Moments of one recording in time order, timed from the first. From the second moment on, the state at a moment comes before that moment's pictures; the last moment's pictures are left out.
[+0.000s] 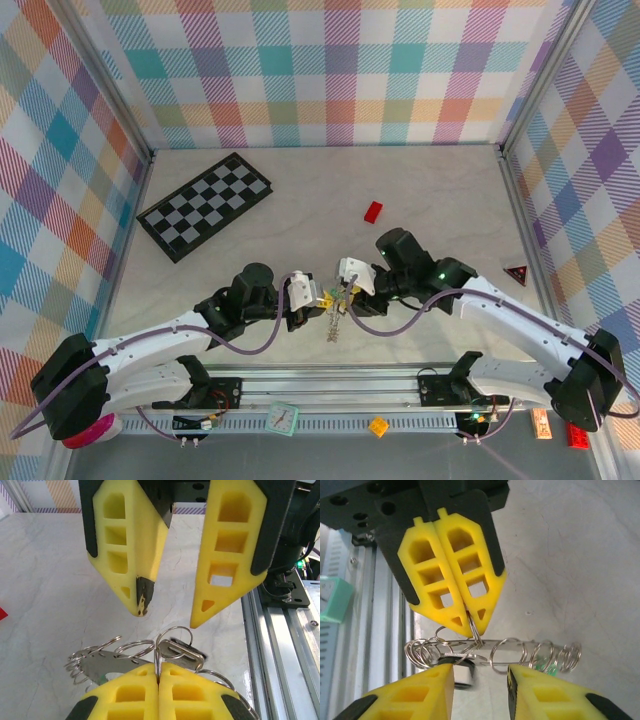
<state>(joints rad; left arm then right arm) -0.87 1.04 0.46 0.21 0.44 0.27 0.81 1.10 0.87 -0.61 -0.48 -0.43</state>
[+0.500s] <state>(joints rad) -0.87 1.04 0.45 0.24 0.42 0.26 0.81 1.07 0.80 -0.48 -0.52 -0.20</state>
